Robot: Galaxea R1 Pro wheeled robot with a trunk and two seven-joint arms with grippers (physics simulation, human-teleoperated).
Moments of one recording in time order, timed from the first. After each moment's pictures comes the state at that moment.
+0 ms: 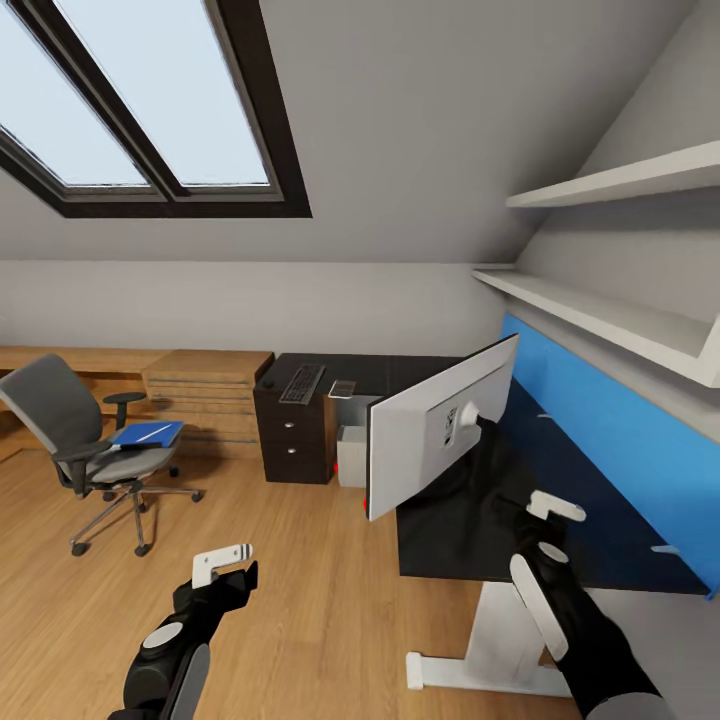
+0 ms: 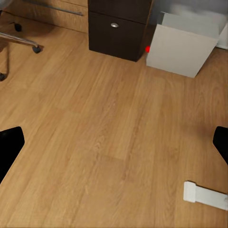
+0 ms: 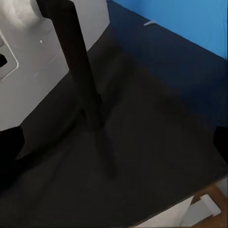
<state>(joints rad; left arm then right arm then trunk) -0.09 -0.10 0.01 -1.55 0.11 0.56 0.24 -0.44 -0.08 0.06 -1.13 -0.37 0.20 -0.47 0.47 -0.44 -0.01</state>
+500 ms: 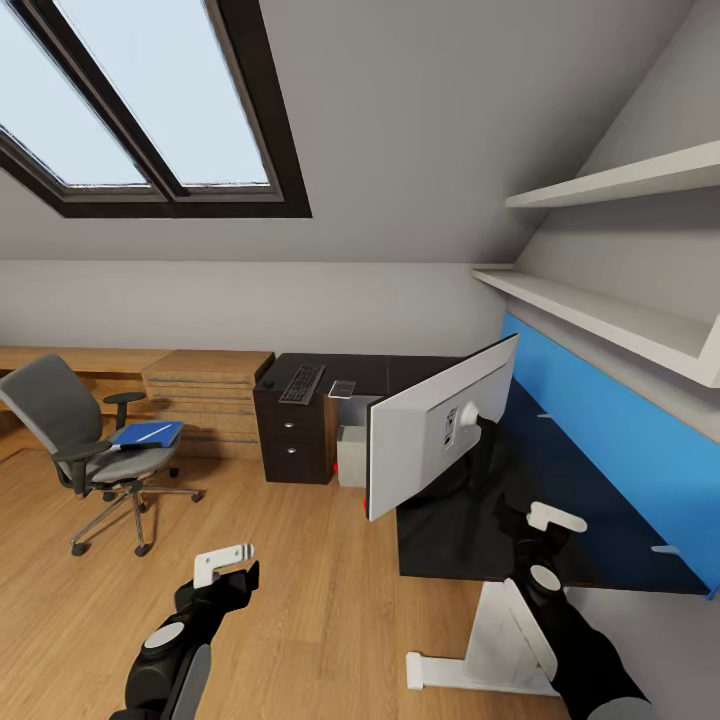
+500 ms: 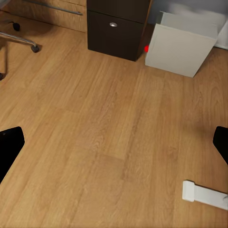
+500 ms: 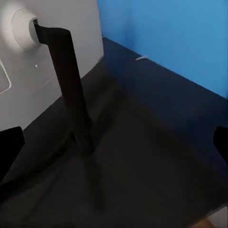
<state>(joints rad) -0.09 -0.10 0.01 -1.55 0.11 0.56 0.24 -0.44 -0.08 0.10 -0.97 -0.28 -0.09 -0.47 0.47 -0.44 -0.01</state>
